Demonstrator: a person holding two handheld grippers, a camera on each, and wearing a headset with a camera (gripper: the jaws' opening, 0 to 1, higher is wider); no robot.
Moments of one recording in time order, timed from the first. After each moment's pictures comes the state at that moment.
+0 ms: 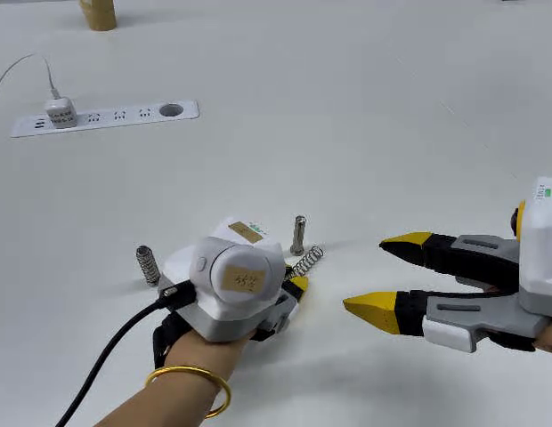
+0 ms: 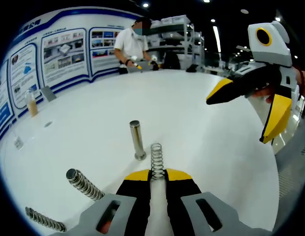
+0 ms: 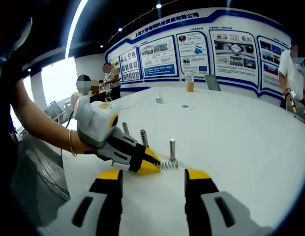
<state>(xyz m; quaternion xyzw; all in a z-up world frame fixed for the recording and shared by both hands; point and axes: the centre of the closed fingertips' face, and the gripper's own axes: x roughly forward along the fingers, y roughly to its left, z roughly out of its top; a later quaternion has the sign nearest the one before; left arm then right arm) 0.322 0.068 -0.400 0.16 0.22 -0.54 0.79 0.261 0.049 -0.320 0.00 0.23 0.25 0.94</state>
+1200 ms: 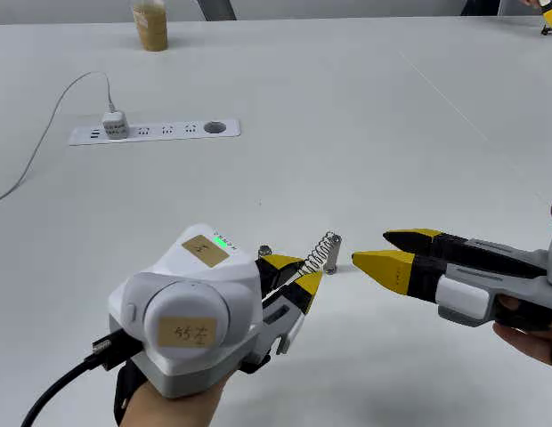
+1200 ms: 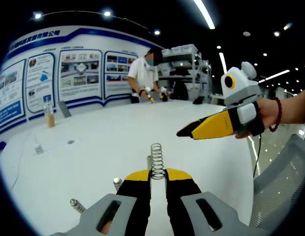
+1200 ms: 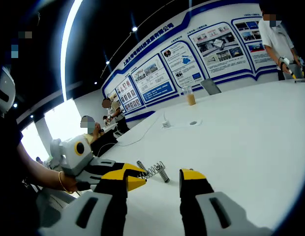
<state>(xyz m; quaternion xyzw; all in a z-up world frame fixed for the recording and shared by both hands) 0.307 0.121 -0.303 0.07 0.13 -0.52 0.84 0.295 0.078 -0.270 0.17 0.16 0.26 0.94</state>
